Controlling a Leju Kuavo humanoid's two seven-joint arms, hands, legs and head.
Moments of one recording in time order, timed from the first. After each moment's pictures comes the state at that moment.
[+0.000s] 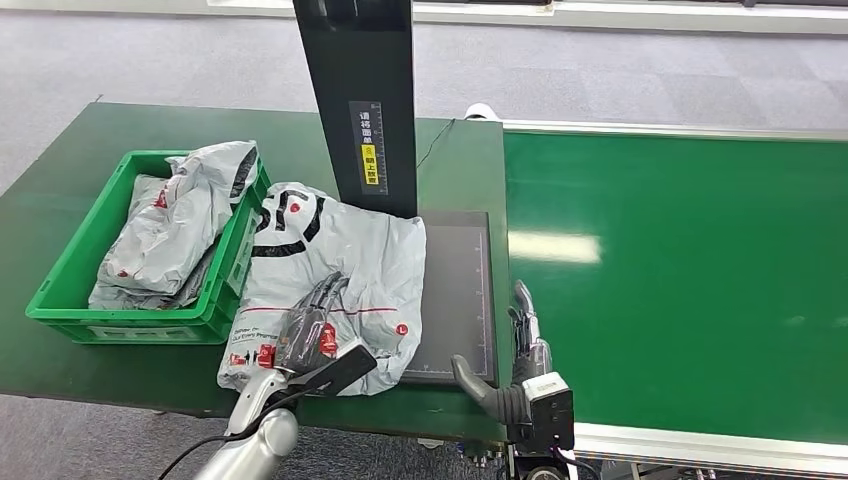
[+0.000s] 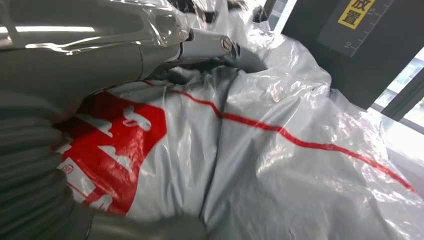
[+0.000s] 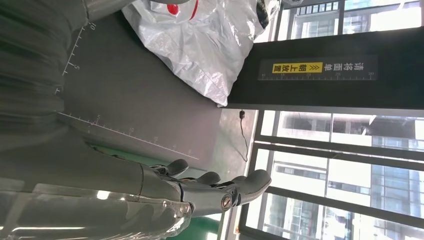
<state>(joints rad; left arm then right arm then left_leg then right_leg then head) -0.29 -0.09 -0.27 -0.90 -0.98 0.32 -0.22 0.06 0.27 0.21 -1.31 0.24 -0.13 -0.59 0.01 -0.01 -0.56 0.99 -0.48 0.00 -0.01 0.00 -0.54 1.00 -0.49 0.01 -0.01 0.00</state>
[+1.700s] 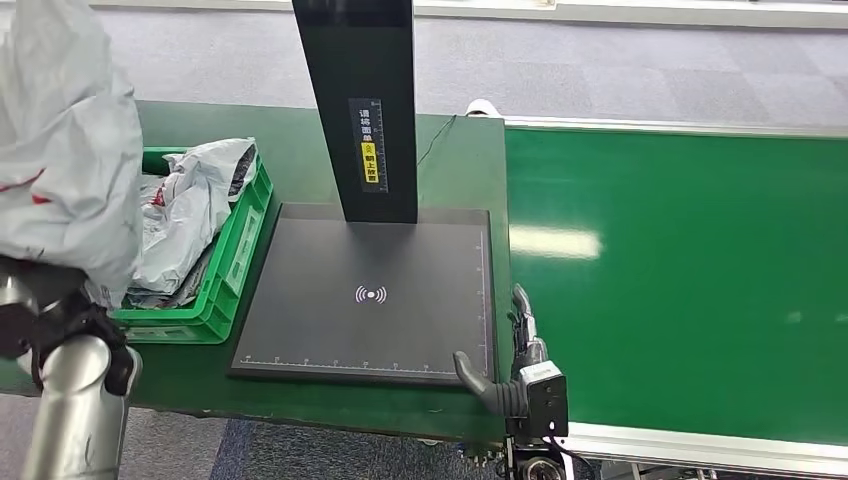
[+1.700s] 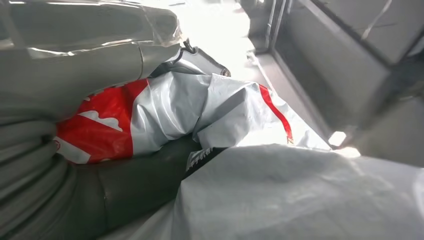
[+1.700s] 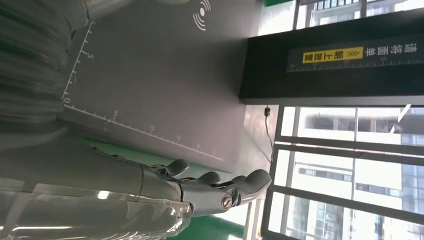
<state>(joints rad) -0.37 0.16 0.09 -1.49 -0.16 0.56 -0.61 0.00 0.27 0.16 -1.16 0.21 -0.13 -0.61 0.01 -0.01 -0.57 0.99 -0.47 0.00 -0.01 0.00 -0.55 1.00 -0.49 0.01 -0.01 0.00</state>
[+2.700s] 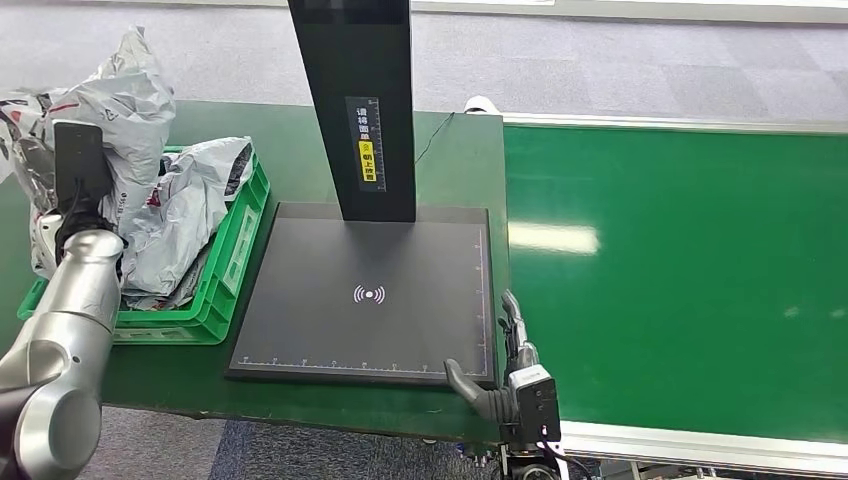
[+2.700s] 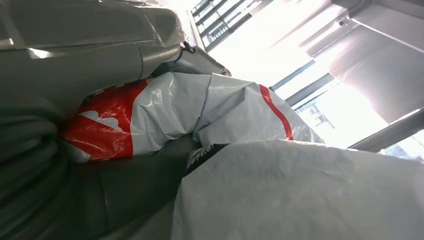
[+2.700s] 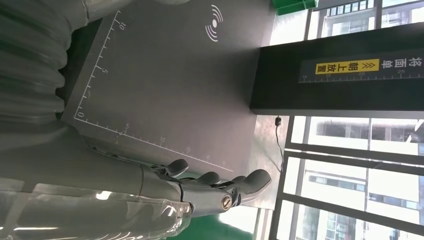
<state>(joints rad) -0.92 0.23 0.16 -0.56 -0.53 0.56 -0.38 0.03 0.30 0.16 -1.20 0.27 -0.10 -0.57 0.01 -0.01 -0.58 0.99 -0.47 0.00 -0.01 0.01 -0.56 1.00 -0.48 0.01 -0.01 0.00</state>
